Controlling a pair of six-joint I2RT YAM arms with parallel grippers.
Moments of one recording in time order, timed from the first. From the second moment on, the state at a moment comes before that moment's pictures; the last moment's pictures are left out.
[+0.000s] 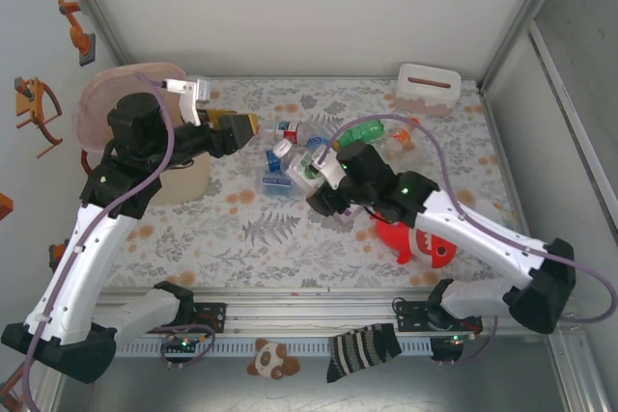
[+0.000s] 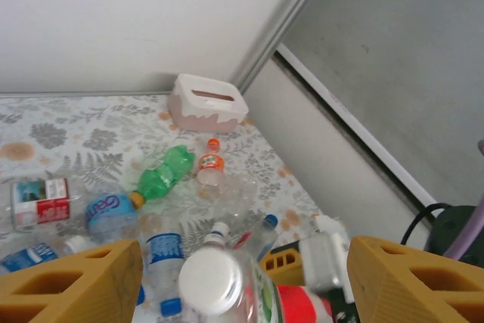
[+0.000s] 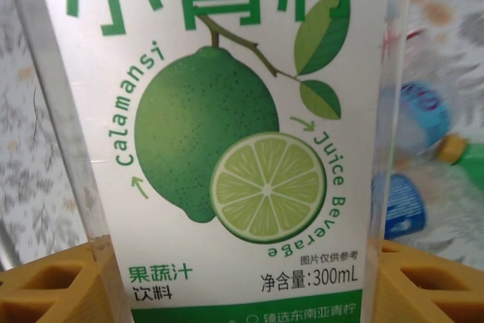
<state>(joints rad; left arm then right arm) -0.45 1.04 1.34 -0.55 0.46 -0.42 0.89 1.22 1.11 -0.56 0.00 -0.05</state>
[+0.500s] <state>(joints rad) -0.72 1.14 1.35 -0.43 0.36 -0.44 0.89 1.13 1.11 -0.31 0.15 0.09</state>
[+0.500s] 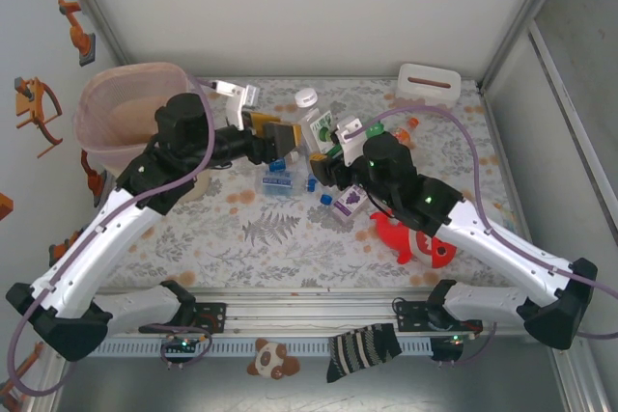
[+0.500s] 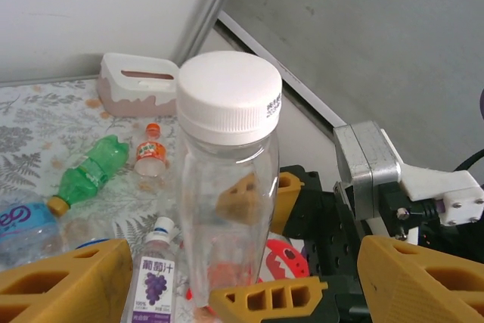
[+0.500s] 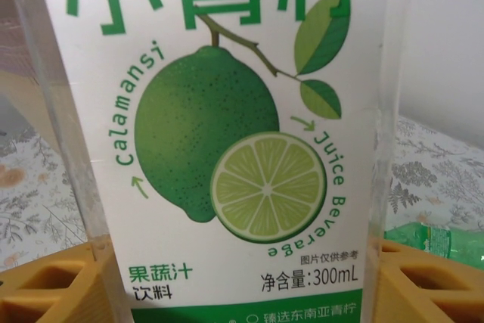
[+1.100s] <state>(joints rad) -0.87 1.28 1.37 -0.35 0.20 -0.41 0.89 1.11 1.11 -0.25 0.12 0.15</state>
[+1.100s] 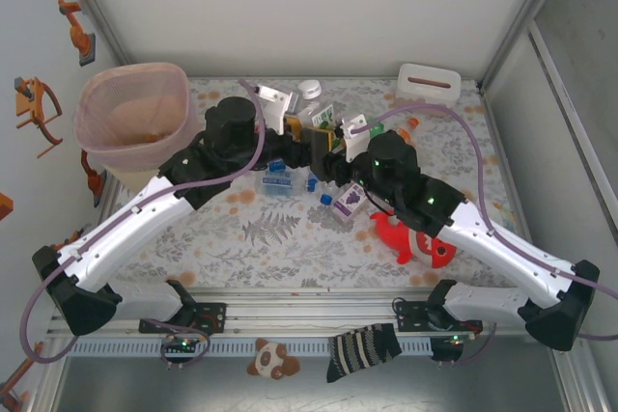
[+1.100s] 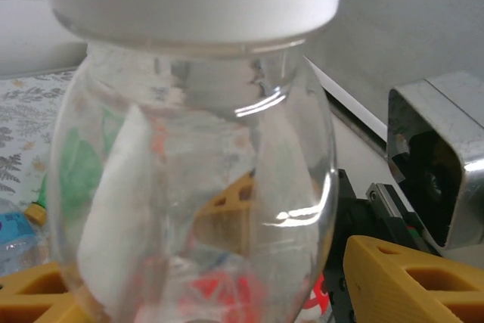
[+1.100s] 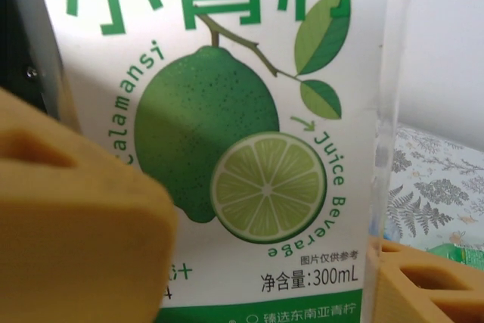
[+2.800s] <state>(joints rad) -0.21 1.16 1.59 -0.63 0.21 -0.40 0.89 0.93 1.11 -0.42 0.15 0.13</state>
